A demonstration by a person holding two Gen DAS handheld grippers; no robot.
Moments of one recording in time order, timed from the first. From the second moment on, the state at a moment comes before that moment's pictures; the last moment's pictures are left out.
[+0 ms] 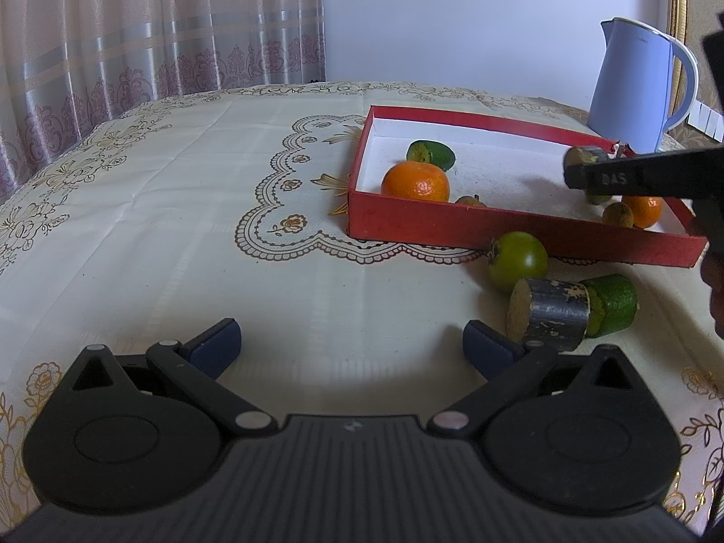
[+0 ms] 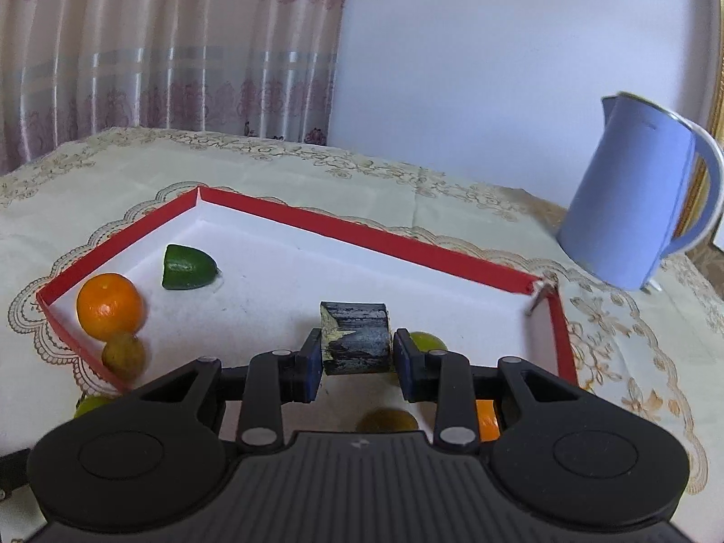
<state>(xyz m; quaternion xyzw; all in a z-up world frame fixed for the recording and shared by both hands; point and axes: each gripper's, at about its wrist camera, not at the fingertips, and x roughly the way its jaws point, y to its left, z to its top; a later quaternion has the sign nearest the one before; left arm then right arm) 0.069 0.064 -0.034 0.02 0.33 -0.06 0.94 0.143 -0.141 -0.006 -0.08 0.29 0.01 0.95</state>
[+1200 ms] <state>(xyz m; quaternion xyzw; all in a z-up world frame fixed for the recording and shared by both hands) 0.069 0.063 -0.034 0.02 0.33 -0.06 0.94 0.021 -0.185 -0.016 -0.05 0.27 0.00 0.96</state>
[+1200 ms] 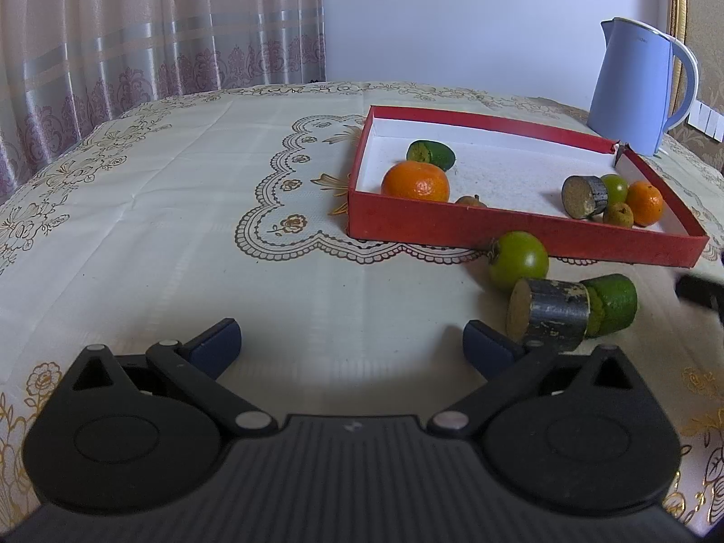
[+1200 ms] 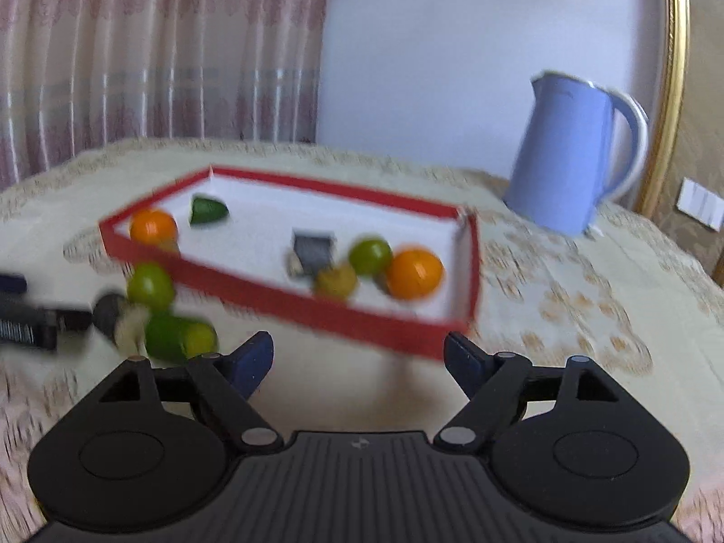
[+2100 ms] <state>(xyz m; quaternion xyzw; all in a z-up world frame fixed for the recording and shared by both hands) 0.028 0.033 -0.006 0.02 0.27 -0.12 0.95 0.025 -0.215 -0.036 0.02 0.33 -0.02 0.94</state>
